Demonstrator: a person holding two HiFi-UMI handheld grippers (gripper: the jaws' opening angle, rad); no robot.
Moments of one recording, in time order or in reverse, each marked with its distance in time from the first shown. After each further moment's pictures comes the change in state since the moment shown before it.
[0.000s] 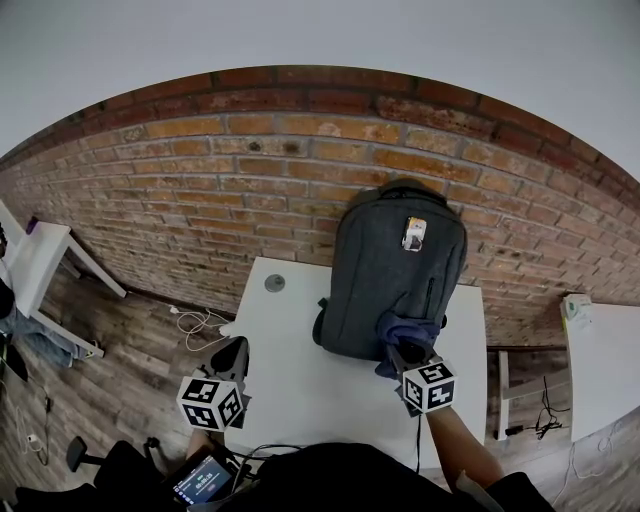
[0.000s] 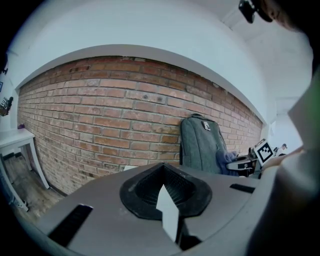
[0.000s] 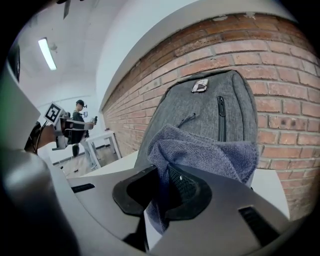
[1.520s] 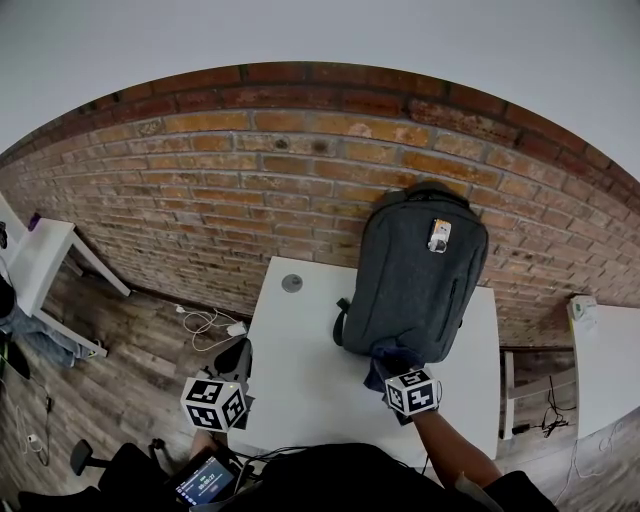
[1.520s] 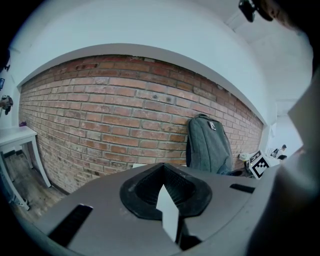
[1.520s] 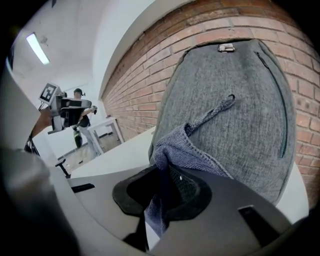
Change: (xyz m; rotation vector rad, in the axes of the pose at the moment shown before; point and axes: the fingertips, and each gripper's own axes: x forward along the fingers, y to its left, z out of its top) left arm -0.014 0.046 -0.009 -0.016 0.005 0.003; right arm 0.056 0.060 -0.067 0.013 0.178 0.023
